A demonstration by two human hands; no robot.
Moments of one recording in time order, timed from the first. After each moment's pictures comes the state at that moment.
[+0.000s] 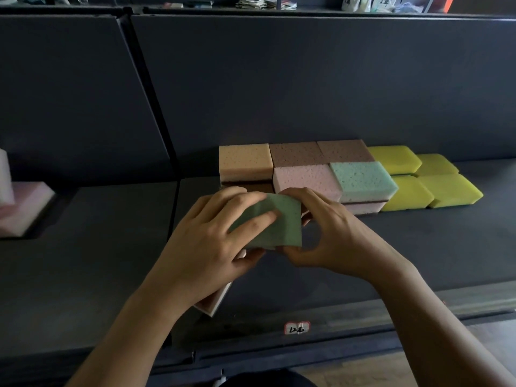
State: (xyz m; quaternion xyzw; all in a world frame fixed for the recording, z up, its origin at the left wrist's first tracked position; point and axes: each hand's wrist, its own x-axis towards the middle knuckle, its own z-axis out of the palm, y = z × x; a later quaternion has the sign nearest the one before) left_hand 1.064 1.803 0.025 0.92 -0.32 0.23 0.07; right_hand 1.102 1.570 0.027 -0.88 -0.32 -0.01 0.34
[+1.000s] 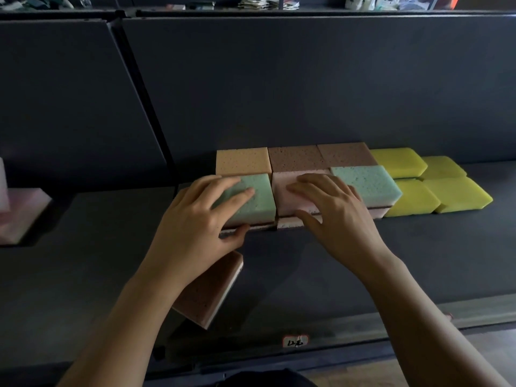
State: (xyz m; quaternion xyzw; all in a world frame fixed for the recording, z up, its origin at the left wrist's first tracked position) left_hand 1.097 1.812 0.022 0.95 -0.22 0.22 0.09; right_hand 1.138 1.563 0.002 -0.94 -0.23 -0.20 0.18
